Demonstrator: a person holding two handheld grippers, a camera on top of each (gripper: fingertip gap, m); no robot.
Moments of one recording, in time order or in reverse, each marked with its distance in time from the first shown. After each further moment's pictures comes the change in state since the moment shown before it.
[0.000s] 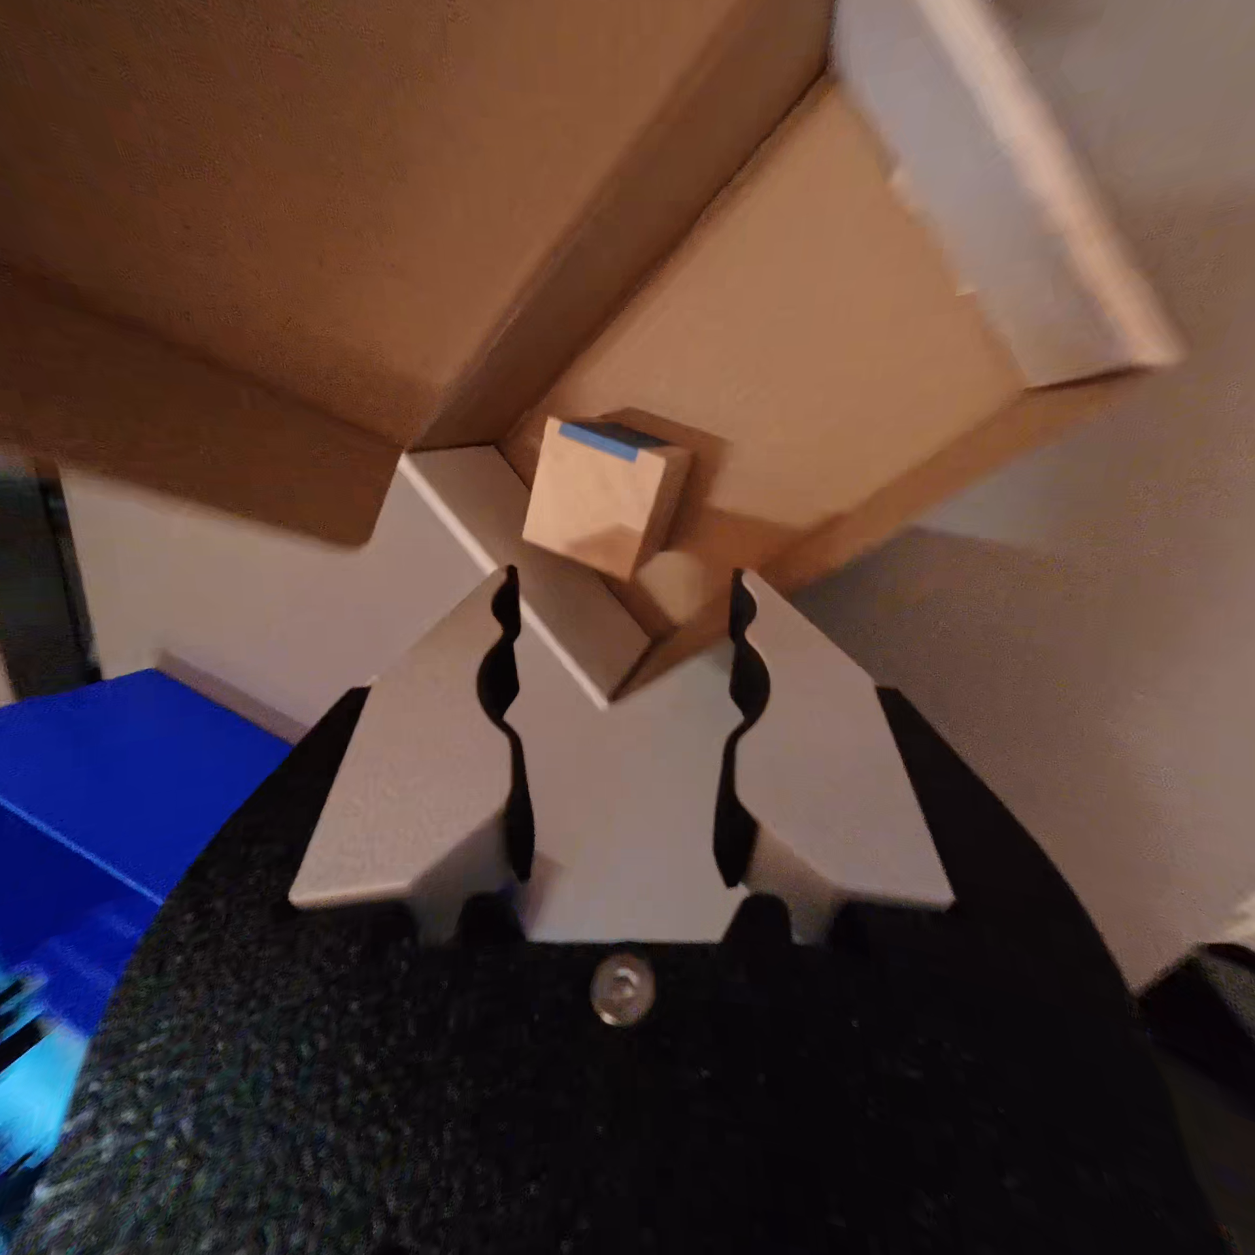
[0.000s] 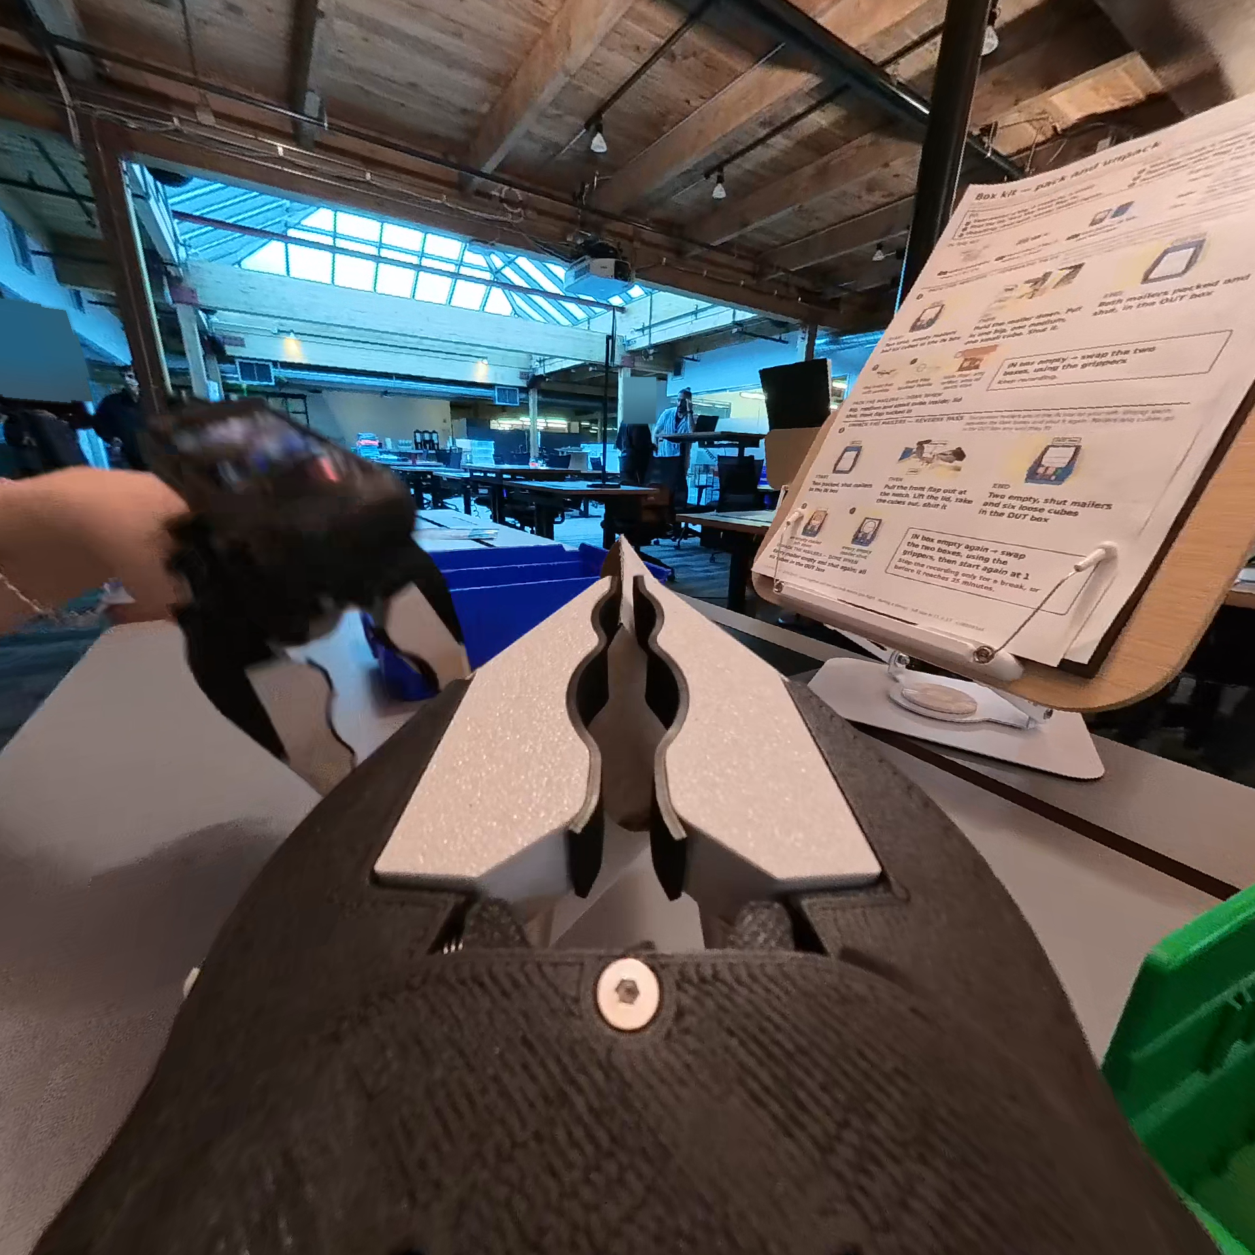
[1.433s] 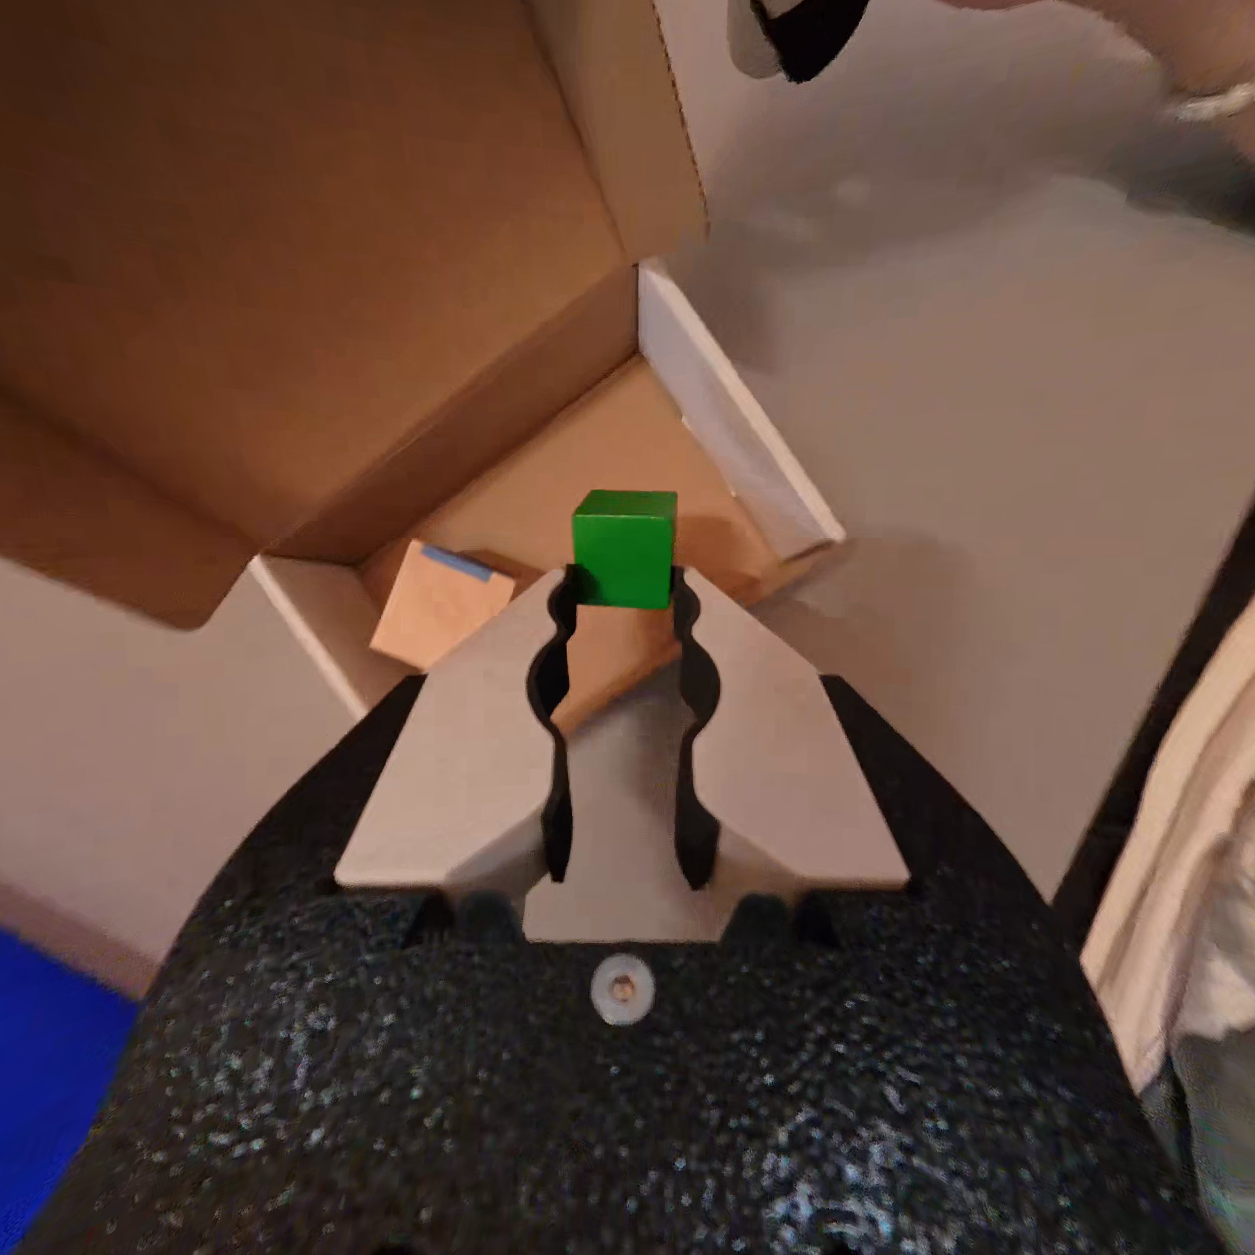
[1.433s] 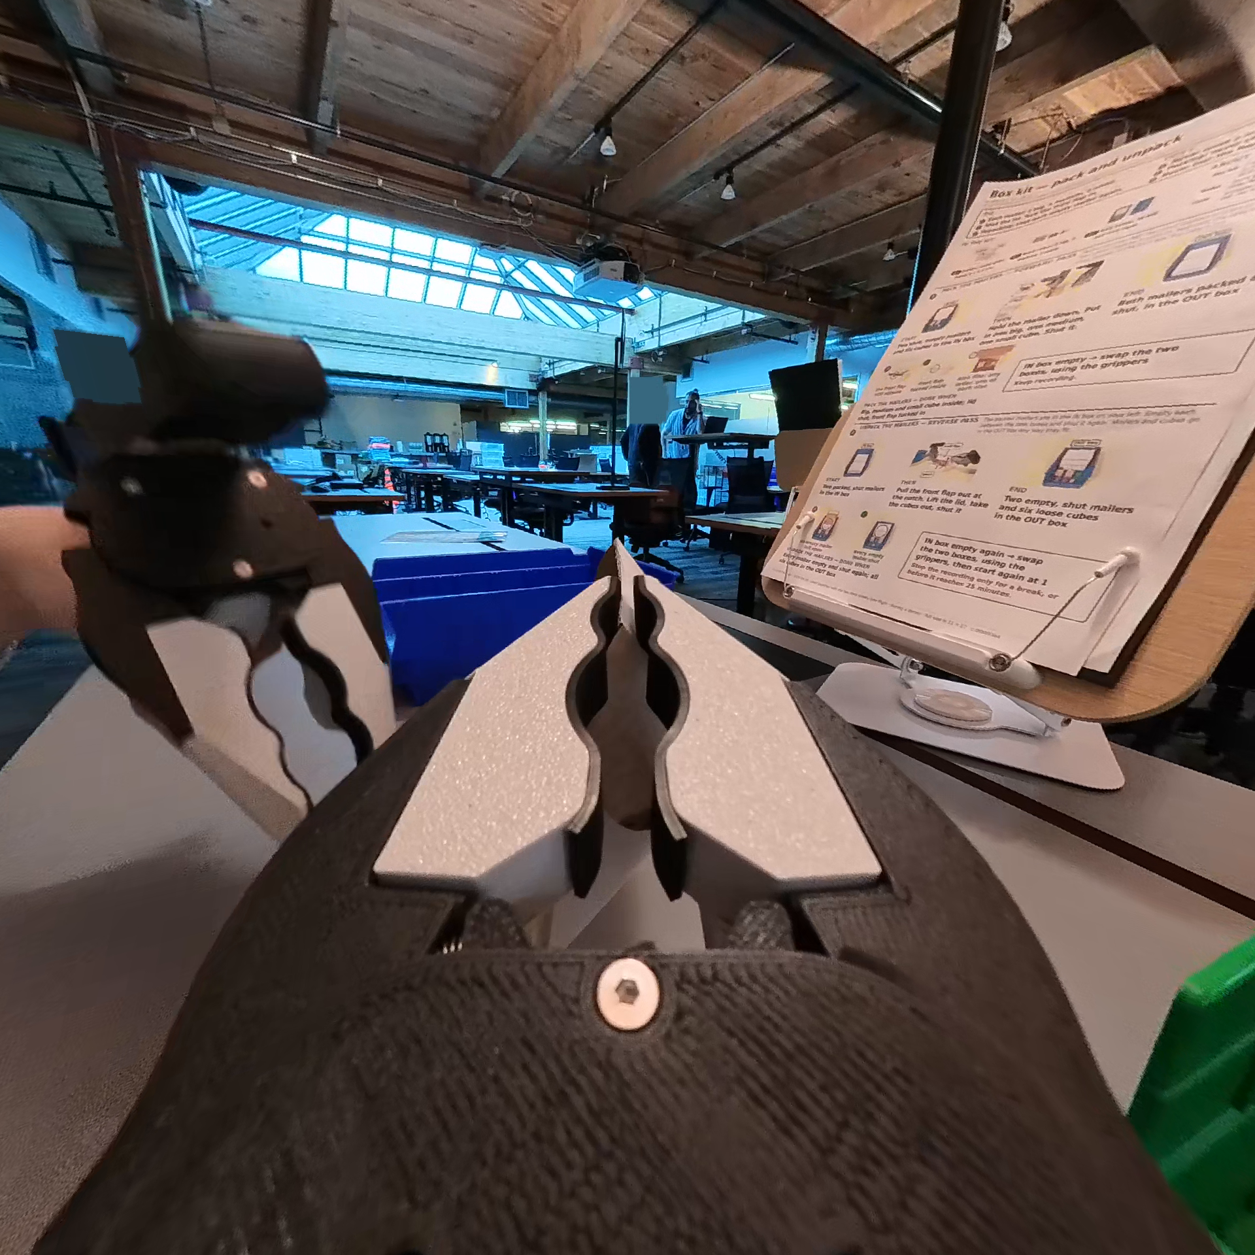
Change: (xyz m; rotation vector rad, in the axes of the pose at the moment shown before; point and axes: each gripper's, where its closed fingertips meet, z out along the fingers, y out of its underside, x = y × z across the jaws) left arm 0.040 -0.039 -0.021 0.344 0.205 -0.221; right arm -0.002 -0.001 0.005 0.003 -0.014 0.008
